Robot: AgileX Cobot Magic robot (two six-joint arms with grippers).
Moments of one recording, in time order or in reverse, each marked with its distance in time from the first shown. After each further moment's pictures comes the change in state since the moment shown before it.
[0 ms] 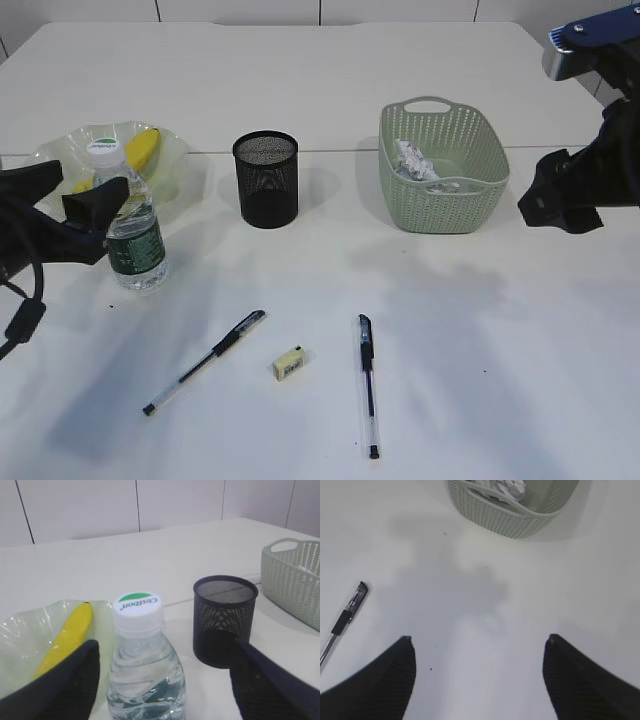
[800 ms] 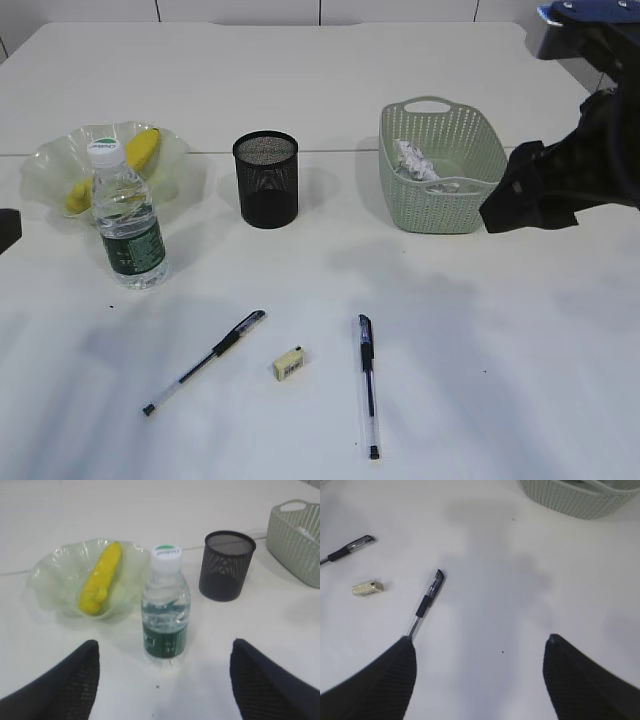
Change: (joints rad) left arm 0.000 -0.755 0.077 -0.013 0.910 -0.109; right arm 0.003 0.000 -0.055 0.313 0.116 -0.151
